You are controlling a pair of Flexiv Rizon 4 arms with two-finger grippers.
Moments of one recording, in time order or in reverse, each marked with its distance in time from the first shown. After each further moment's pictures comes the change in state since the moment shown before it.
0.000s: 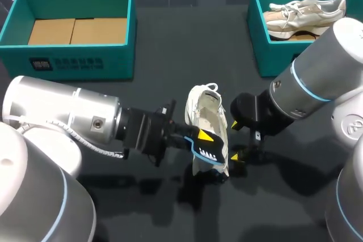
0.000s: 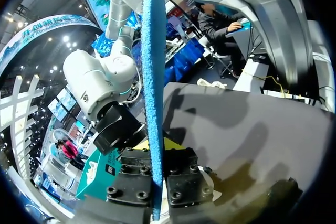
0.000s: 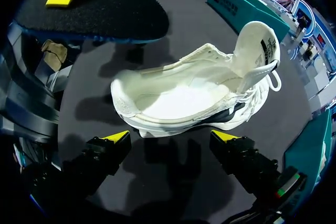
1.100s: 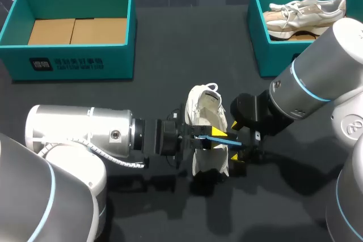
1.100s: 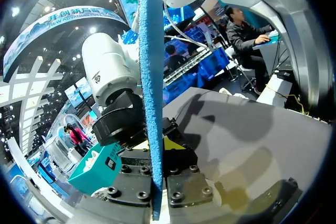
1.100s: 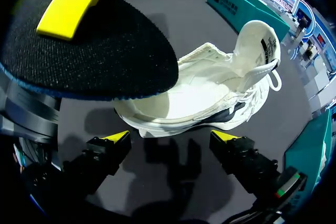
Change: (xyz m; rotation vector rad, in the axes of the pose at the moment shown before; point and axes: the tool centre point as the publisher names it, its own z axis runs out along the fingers) left arm -0.009 0.018 0.036 0.029 -0.161 -0.157; right arm 0.000 0.000 0.001 0.000 0.000 0.000
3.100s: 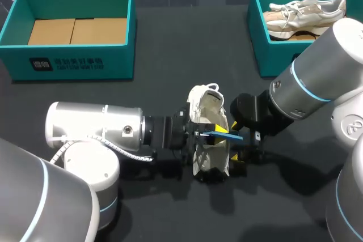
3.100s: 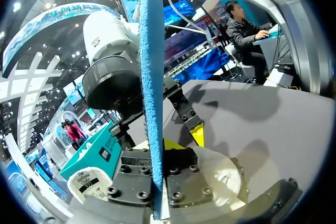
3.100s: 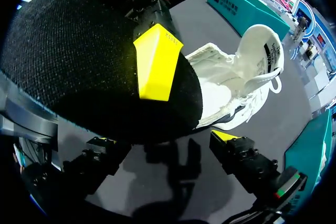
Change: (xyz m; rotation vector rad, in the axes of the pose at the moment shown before) left arm -0.003 0.058 0.021 -0.008 0.017 -0.013; right arm 0.000 0.000 0.000 0.000 0.000 0.000
